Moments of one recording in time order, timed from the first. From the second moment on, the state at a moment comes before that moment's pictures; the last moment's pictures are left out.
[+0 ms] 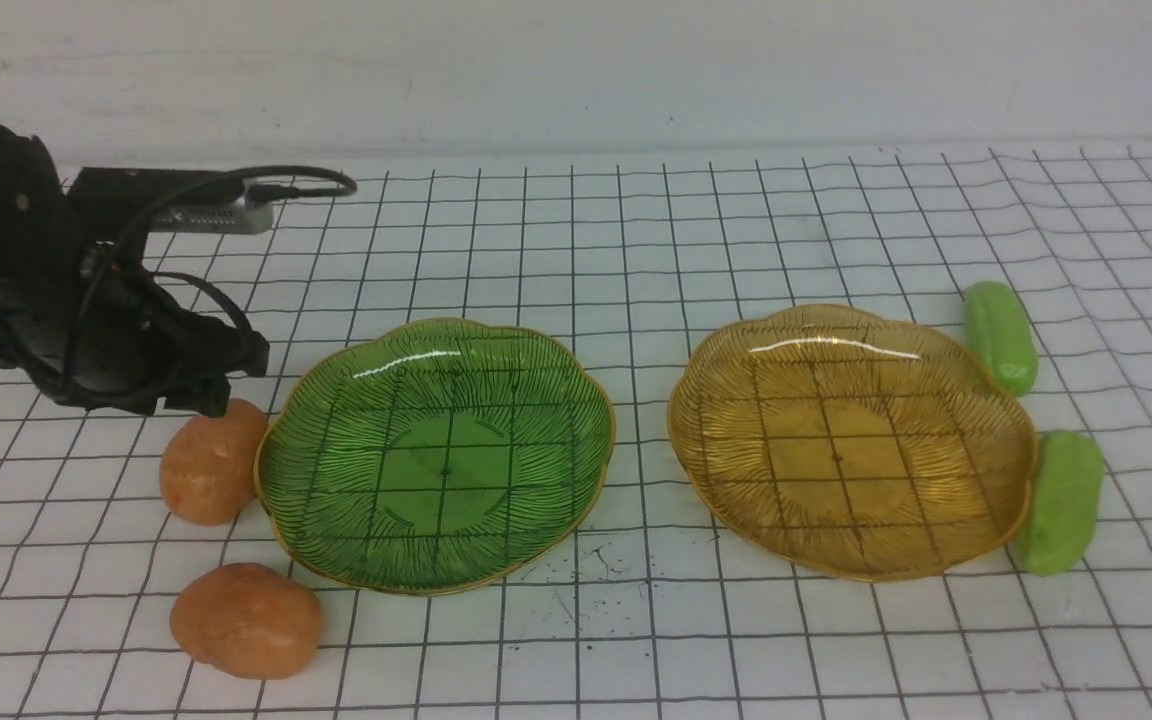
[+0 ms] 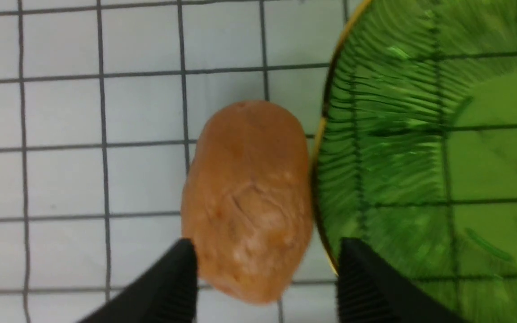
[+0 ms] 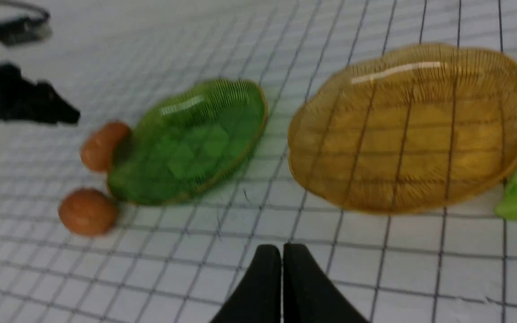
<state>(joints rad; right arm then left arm) 0.04 0.36 -0.58 0.57 0.98 -0.21 -0.05 1.67 -1.19 0.08 0.73 -0.06</state>
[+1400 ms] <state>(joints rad) 0.04 0.40 -0.62 0.54 1.03 -0.23 -0.08 1.76 -1.33 0.19 0.82 -0.19</state>
